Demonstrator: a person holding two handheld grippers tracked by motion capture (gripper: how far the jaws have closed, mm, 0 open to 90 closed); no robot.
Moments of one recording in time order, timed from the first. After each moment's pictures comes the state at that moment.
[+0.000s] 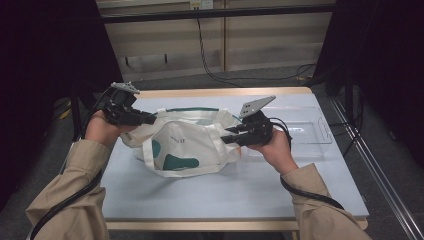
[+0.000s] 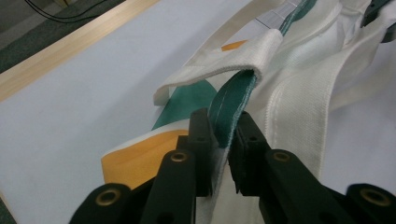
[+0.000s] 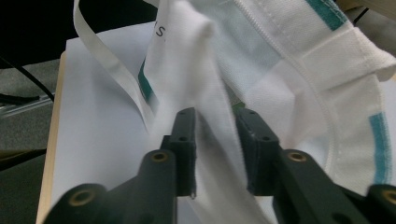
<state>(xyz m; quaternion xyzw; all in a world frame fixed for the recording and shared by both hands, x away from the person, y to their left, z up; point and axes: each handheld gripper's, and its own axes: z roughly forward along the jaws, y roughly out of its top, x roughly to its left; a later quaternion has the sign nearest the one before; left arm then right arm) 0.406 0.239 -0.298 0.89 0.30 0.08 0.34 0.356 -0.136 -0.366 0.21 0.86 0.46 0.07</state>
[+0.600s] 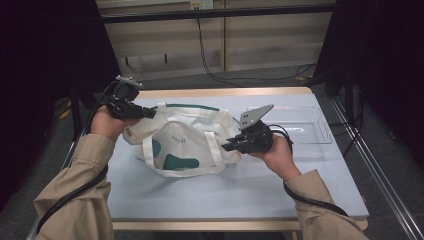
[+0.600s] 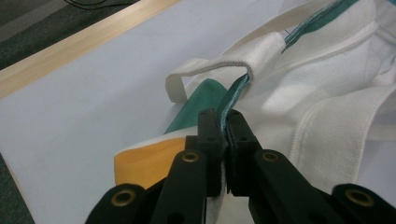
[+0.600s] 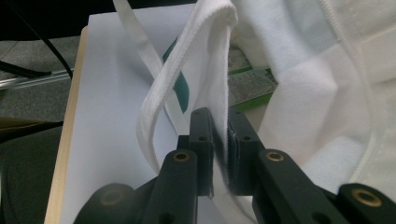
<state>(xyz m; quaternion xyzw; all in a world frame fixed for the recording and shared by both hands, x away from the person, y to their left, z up) 0.421 0.231 -0.296 0.87 0.36 0.09 0.32 0.339 -0.132 -0.373 0.15 0.88 0.45 0.07</state>
